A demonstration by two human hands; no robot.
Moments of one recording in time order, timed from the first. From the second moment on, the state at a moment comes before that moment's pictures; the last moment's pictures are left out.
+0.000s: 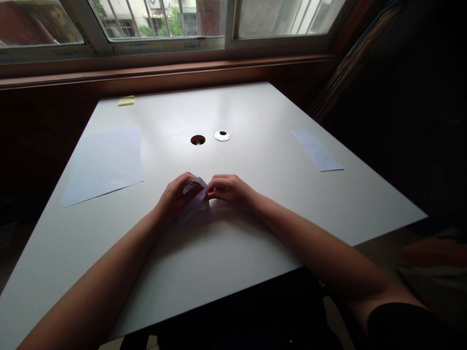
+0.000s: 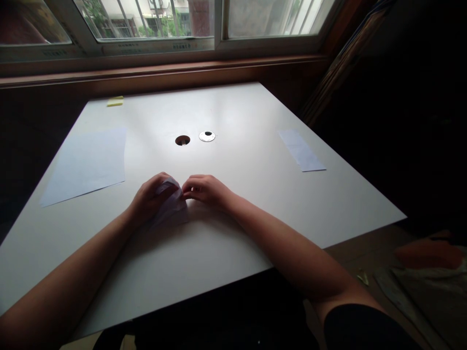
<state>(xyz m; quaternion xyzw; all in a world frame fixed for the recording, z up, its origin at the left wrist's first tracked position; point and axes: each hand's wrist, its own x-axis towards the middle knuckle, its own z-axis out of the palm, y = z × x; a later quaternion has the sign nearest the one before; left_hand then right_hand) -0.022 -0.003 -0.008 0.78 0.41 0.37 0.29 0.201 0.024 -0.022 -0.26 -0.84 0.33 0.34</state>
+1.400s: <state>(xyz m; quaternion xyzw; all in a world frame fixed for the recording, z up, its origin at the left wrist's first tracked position) -0.020 -0.002 -0.007 0.79 0.34 0.46 0.23 0.197 0.017 -0.015 -0.28 -0.83 0.39 0.29</state>
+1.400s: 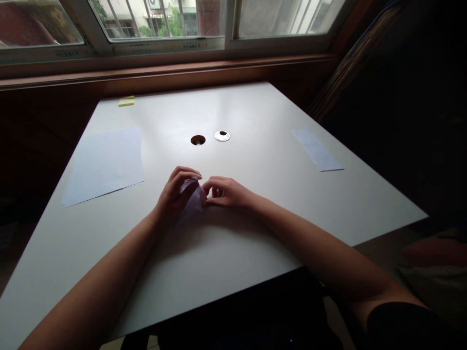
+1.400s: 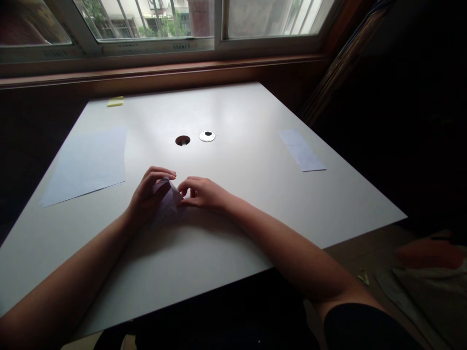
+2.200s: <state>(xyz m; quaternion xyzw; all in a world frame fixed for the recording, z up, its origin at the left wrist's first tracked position) -0.017 0.005 -0.031 0.80 0.29 0.45 0.25 0.209 0.018 -0.005 -0.36 -0.84 0.27 0.30</state>
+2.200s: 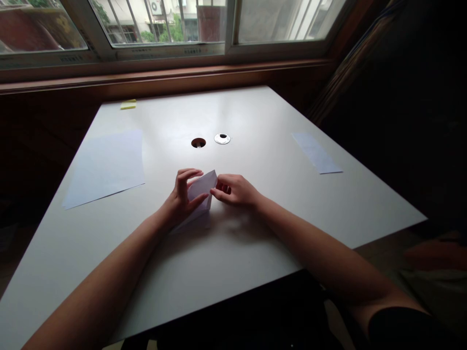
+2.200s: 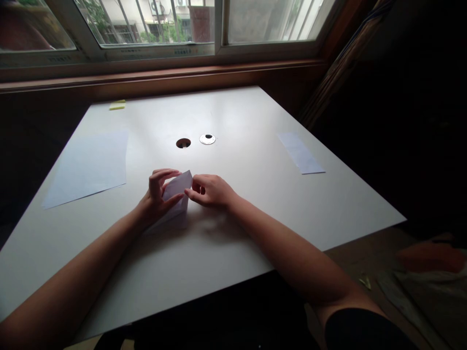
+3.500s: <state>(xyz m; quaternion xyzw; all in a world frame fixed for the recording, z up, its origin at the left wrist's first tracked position) -0.027 0.002 -0.010 0.87 0.32 0.35 0.13 0.257 0.040 -0.003 -0.36 -0.84 0.18 0.37</state>
